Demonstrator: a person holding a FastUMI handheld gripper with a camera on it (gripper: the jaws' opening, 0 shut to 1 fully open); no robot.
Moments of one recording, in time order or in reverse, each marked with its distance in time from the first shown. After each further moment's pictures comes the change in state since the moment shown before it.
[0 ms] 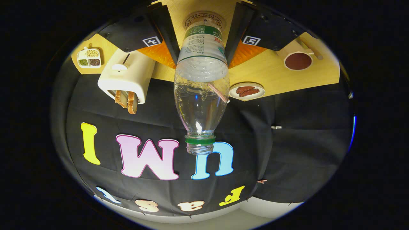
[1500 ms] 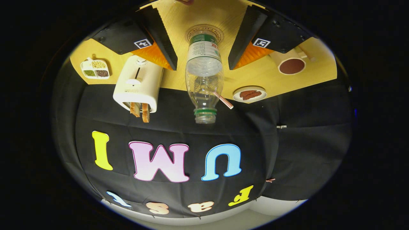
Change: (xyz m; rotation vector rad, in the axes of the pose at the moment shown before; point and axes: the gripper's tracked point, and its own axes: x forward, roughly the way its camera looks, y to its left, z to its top) arm -0.056 -0.008 0.002 0.053 0.033 -0.053
